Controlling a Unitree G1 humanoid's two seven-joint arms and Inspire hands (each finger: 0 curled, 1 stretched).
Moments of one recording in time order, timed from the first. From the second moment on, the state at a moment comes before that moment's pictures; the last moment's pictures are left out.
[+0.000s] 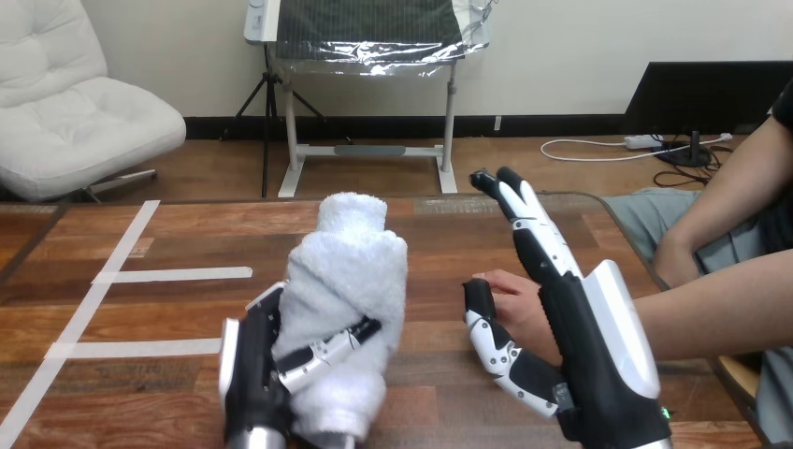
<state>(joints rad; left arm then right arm) -0.04 0.01 -0.13 0.67 -0.09 -0.63 0.18 0.35 -0.14 0.17 -0.31 -0.52 -0.43 -0.13</state>
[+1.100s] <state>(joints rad) 0.16 -0.05 -0.16 0.38 -0.15 -0.72 0.09 0.22 -0.48 -0.05 -0.33 -0.73 -0.05 0.20</state>
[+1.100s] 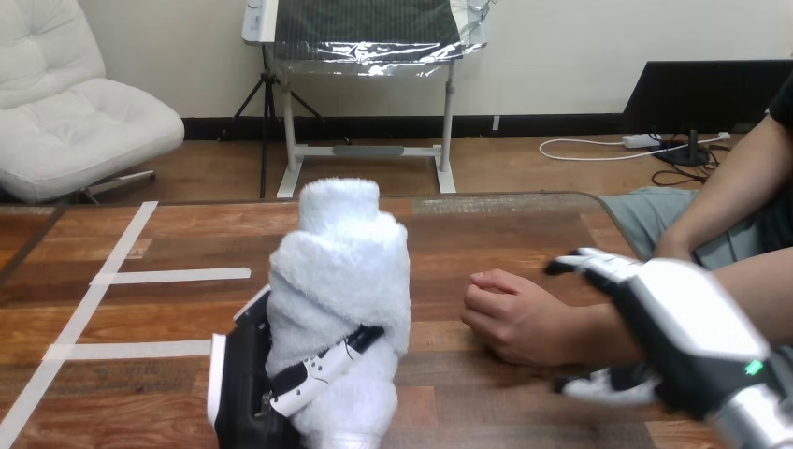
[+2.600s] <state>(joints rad) 0.16 -0.05 -0.18 0.34 -0.07 -0.81 0.08 -0.22 -0.76 0.06 0.00 -0.83 0.06 0.50</state>
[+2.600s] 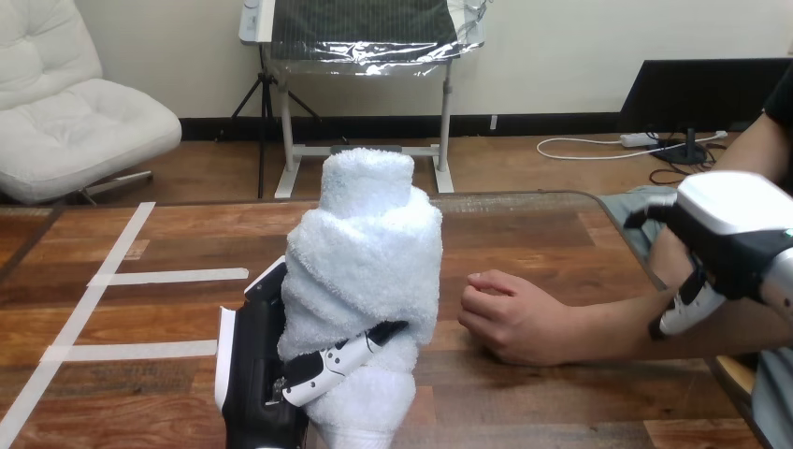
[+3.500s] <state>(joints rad) 0.16 -0.05 -0.18 0.34 -0.07 -0.81 0.10 -0.35 -0.76 0.21 0.21 -0.82 0.00 0.60</state>
